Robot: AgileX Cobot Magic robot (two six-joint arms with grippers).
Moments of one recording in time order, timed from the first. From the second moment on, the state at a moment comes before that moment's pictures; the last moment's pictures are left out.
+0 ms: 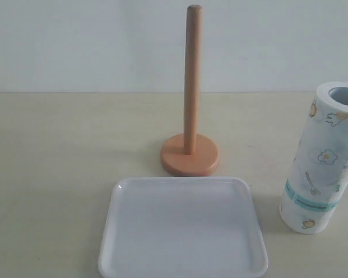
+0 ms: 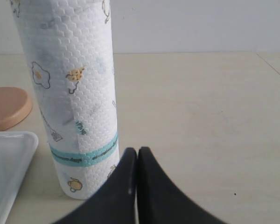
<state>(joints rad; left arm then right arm) -0.46 1.29 -1.46 1.70 -0.71 -1.63 0.00 0.00 0.00 0.07 0.33 -0.05</state>
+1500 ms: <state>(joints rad) -0.36 1.16 -0.81 0.42 0.62 -0.09 0.00 0.00 0.00 0.07 0.33 -0.05</state>
